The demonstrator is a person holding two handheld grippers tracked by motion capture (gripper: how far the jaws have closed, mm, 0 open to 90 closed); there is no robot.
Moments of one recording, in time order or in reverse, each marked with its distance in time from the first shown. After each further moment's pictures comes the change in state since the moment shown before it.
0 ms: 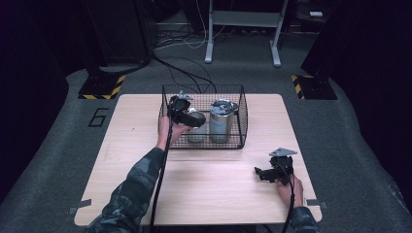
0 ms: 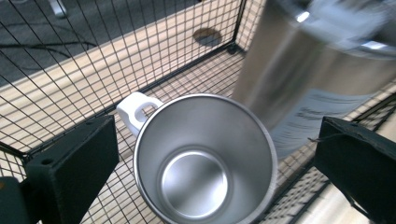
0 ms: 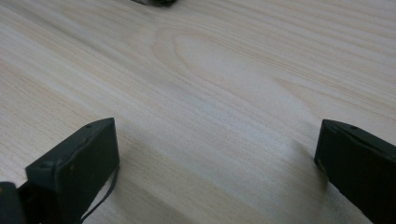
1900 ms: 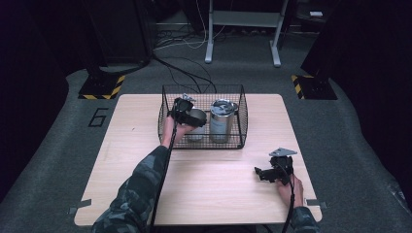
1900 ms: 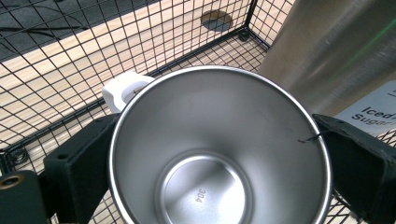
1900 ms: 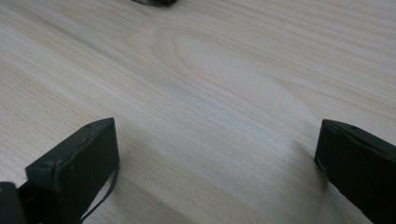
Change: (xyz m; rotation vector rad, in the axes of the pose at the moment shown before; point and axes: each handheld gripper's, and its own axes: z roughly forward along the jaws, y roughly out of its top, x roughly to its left) left arm 0.011 -0.008 0.041 0.054 0.011 -0.035; right arm 0.000 0.000 0.000 0.000 0.000 -0.001
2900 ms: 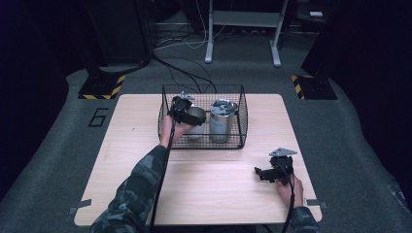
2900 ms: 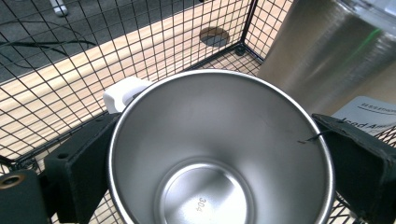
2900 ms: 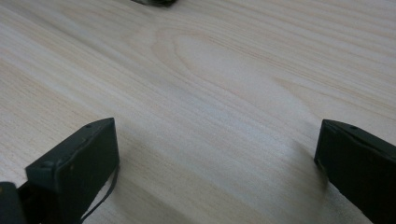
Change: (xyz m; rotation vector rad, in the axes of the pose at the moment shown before) left arm -0.001 0.003 -0.010 -0.052 0.002 0.003; right arm 0.000 0.000 0.000 0.000 0.001 -0.001
